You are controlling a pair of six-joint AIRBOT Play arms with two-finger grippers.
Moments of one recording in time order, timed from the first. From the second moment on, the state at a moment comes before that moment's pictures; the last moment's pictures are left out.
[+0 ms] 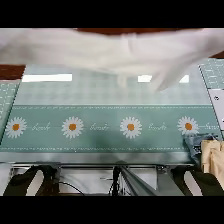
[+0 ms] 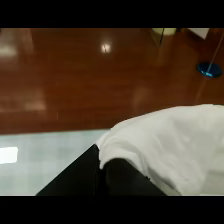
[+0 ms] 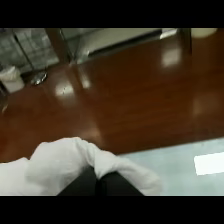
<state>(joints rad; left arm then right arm) 0.25 -0.65 1.26 1.09 -0.89 -1.21 -0.24 -0.65 1.30 -1.15 0.87 1.55</state>
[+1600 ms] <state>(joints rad) 0.26 -0.62 0.39 0.96 -0.89 -1.45 -0.02 -1.17 0.82 -1.18 0.73 1.60</state>
